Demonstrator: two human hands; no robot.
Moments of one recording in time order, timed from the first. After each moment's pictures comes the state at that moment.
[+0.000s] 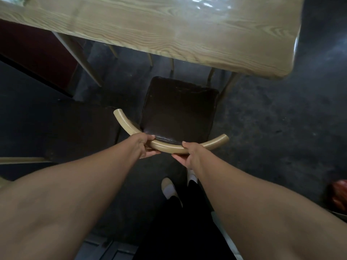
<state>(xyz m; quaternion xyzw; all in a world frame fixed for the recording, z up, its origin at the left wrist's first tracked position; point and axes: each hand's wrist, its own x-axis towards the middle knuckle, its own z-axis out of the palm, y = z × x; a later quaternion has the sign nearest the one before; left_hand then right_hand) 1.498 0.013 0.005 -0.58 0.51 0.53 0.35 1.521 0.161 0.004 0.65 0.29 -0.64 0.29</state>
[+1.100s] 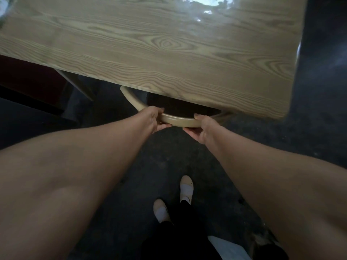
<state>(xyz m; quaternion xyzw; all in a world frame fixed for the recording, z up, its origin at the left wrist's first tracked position) 1.299 0.104 0.004 -0.53 0.52 0.61 0.29 1.320 0.244 -0.003 0.58 0.39 -0.67 0.25</state>
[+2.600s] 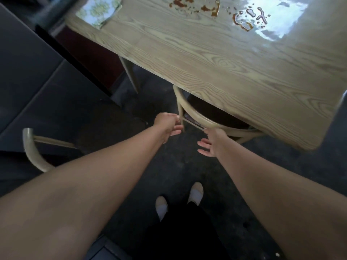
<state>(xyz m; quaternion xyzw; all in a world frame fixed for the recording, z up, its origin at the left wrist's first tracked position) 1.380 0.027 0.072 -0.46 0.60 0.63 0.16 1.368 0.176 0.062 0.41 0.57 -0.56 0.43</state>
